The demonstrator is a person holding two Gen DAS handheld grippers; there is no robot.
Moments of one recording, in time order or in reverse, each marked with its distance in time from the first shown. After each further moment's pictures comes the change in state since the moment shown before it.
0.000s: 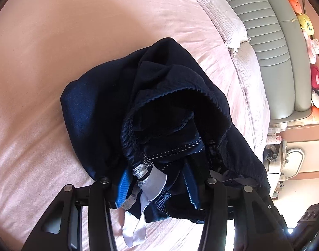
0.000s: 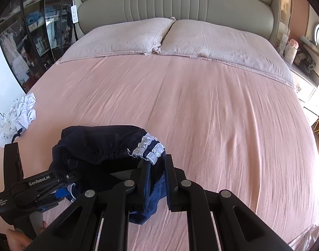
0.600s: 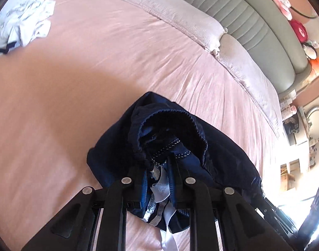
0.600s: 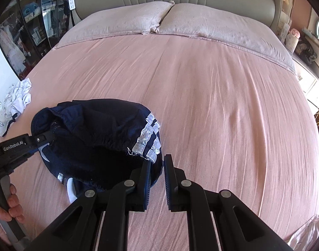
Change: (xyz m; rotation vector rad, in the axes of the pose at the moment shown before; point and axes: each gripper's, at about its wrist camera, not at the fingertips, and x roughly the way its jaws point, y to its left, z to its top) left arm -0.034 -0.039 0.023 0.400 -0.171 0.124; right arm 0.018 -0.003 -0.035 0.005 0.098 -0.014
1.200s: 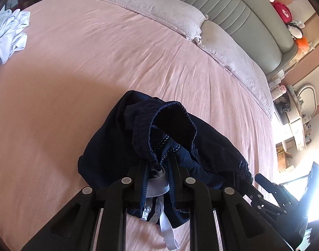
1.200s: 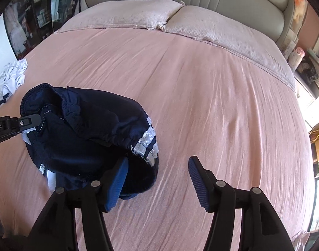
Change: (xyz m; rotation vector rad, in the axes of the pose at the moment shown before) left arm 0.012 -0.002 -0.013 0.047 0.077 -0.079; right arm 0.019 0.012 0.008 -0.133 -0.009 -0.069
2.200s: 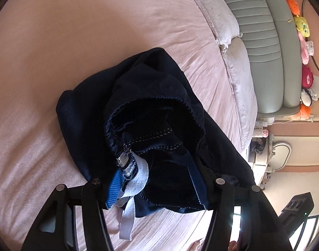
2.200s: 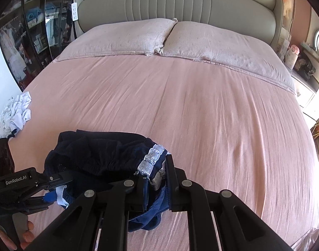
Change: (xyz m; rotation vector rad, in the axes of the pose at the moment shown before) left arm 0.026 0.035 -0.027 -0.520 0.104 -0.250; right arm -0.029 0.002 0.043 0.117 -0.114 0.051
